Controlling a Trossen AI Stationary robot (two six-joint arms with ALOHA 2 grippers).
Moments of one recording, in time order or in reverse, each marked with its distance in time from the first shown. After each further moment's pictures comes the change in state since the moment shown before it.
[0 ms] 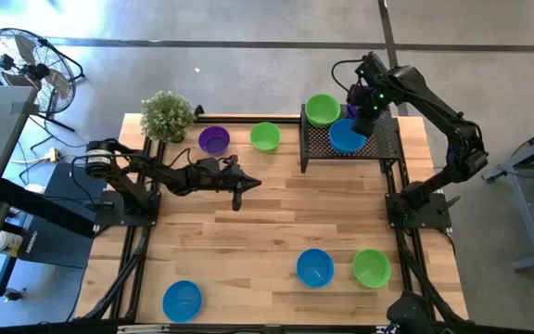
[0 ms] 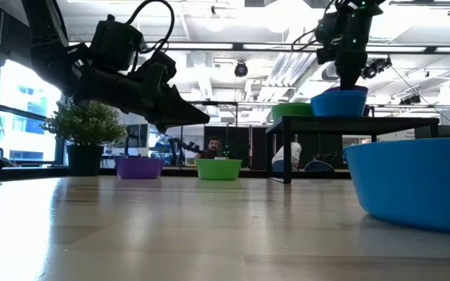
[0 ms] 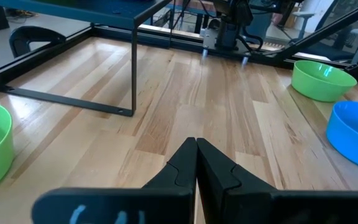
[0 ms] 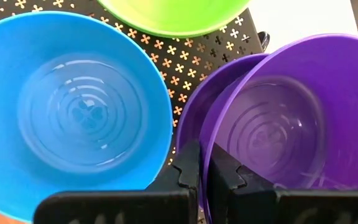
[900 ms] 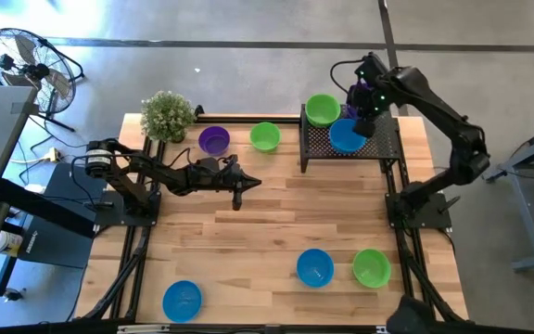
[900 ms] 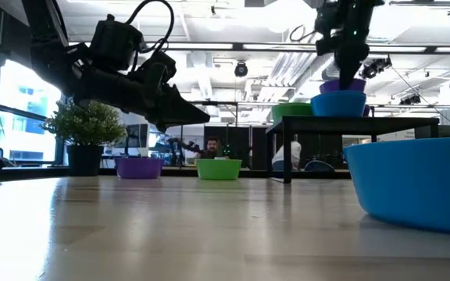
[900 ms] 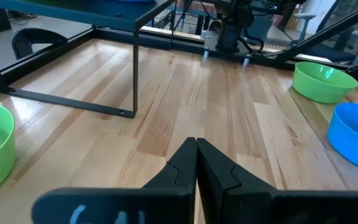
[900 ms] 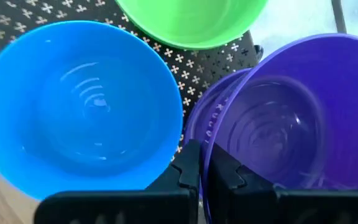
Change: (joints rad) left arm 0.000 0.000 0.000 0.005 -0.005 0.000; right arm 0.056 -0.027 0.031 -0.025 0.034 -0.019
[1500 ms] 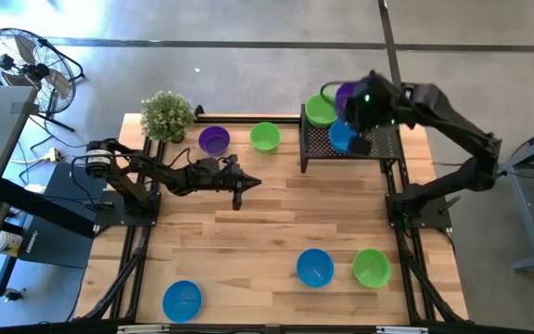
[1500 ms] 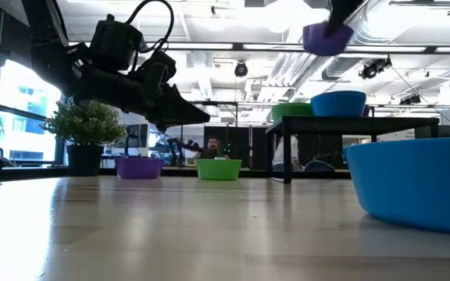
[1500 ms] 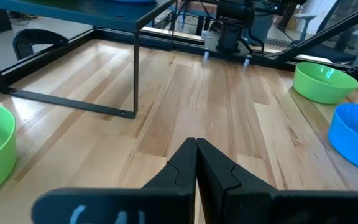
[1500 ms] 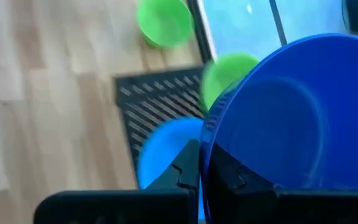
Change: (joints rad) left arm 0.000 0.000 0.000 0.002 -0.002 0.000; right arm 0.443 -0.117 0.199 -0.079 0.137 0.237
